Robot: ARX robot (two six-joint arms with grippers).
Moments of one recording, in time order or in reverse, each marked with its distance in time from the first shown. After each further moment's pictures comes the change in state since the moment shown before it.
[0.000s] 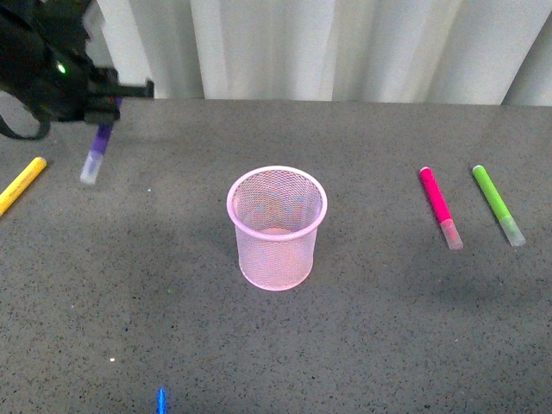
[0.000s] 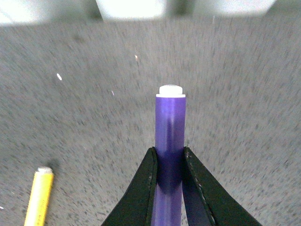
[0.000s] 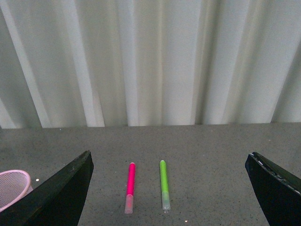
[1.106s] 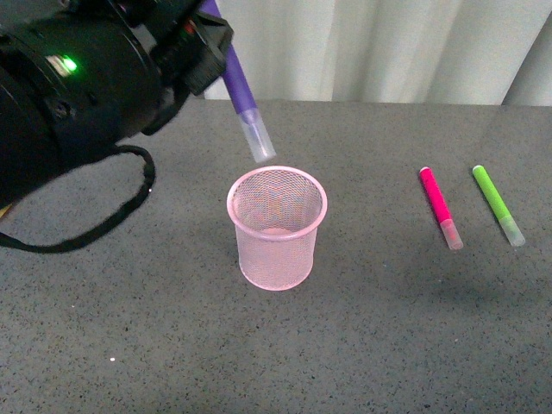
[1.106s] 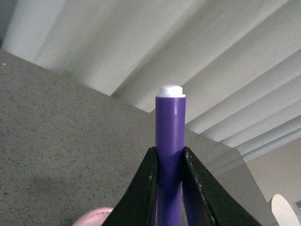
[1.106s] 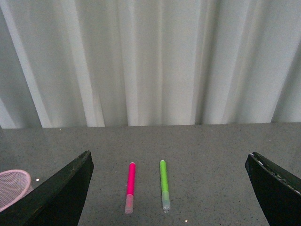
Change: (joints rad) left arm -0.419 -0.314 -0.723 1.078 -0.027 -0.729; right arm 0.000 0.000 0.000 0.000 0.000 0.000
